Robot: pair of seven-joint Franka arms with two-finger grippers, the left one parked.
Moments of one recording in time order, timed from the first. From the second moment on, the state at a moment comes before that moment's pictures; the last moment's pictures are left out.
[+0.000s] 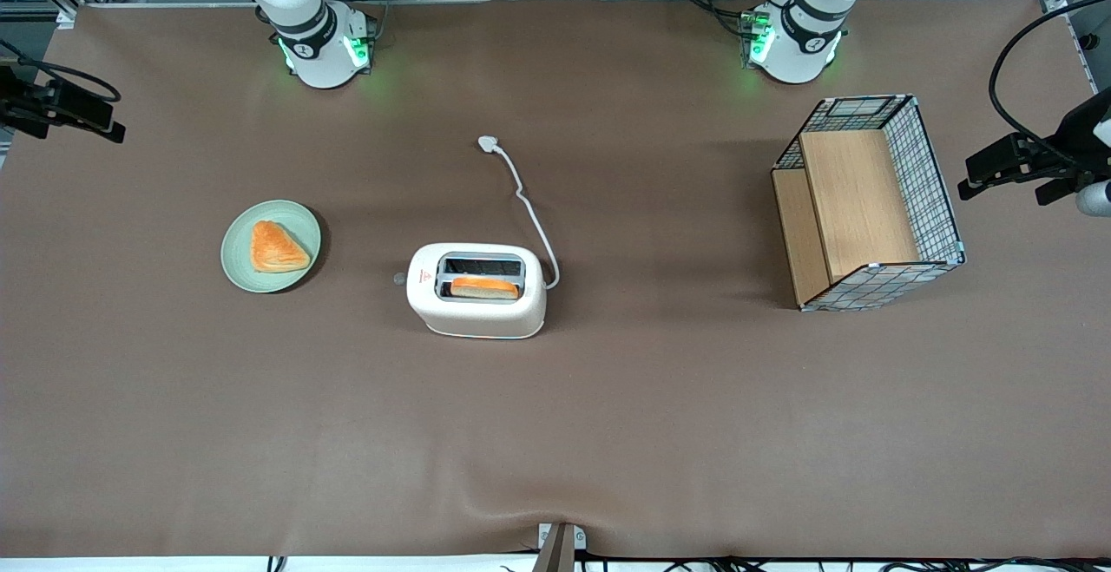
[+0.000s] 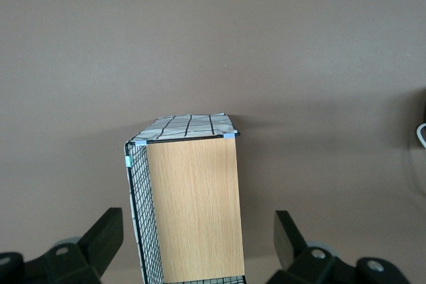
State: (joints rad) arm -0.01 0.00 -0.03 -1.45 0.03 1.30 0.04
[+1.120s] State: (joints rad) arm 0.09 0.15 -0.02 -1.46 0.21 1.31 0.07
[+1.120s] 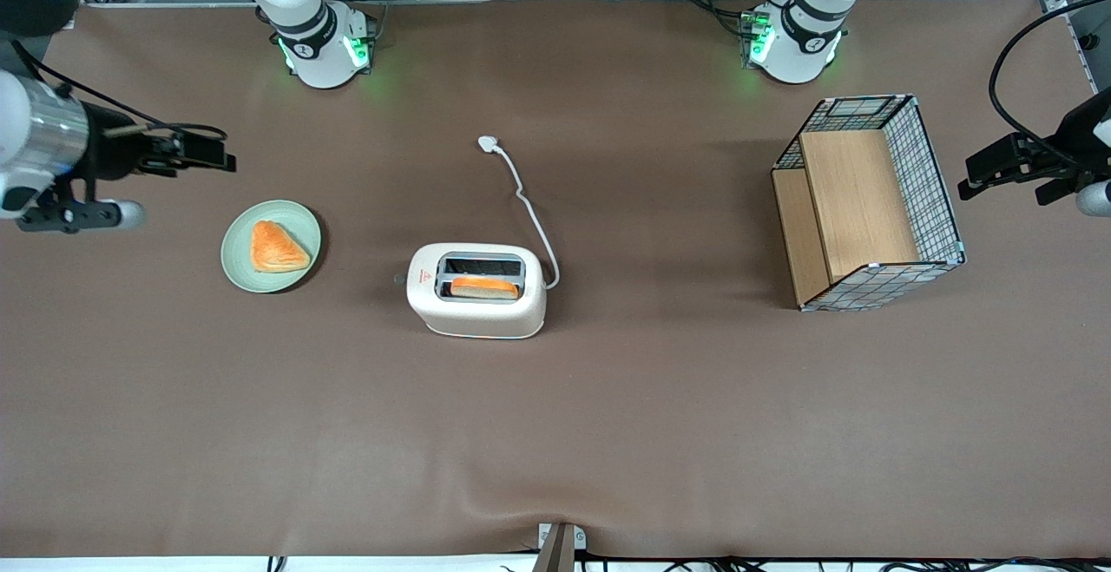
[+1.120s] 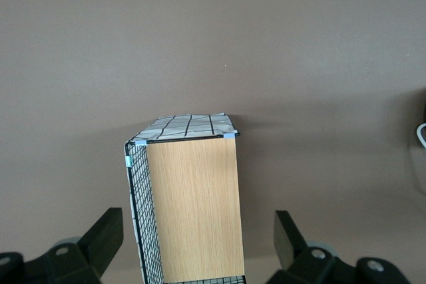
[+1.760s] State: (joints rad) arm 0.15 0.29 -0.02 -1.47 0.33 1.45 0.08
